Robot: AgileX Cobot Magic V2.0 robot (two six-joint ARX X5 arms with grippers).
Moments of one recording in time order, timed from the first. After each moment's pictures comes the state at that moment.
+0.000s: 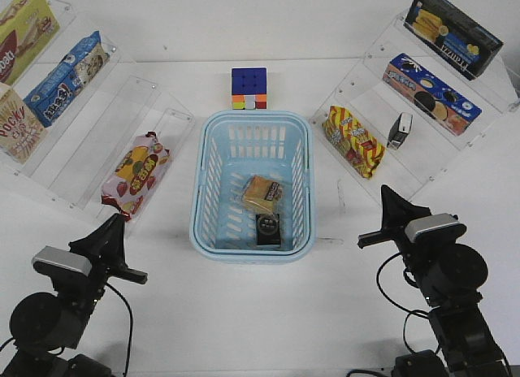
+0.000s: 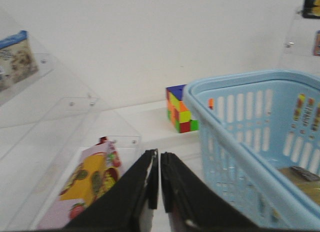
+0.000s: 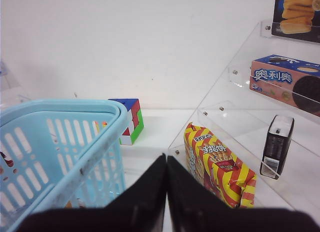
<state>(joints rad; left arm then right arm) -0.41 0.39 0.57 -0.06 -0.19 0.04 0.17 0.61 0.60 -0.03 -0.10 0.13</state>
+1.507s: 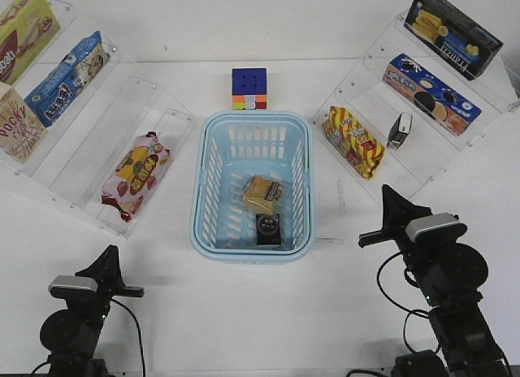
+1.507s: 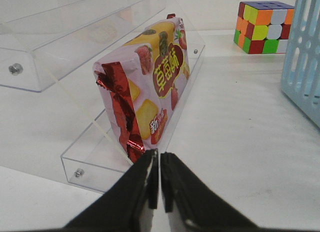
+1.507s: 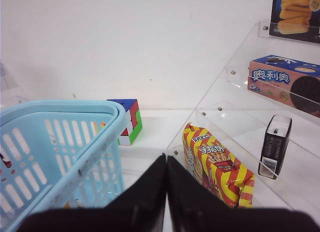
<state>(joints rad) -0.02 0.01 0.03 -0.01 0.07 0.01 0.17 0.61 0.60 -0.03 -0.10 0.13</state>
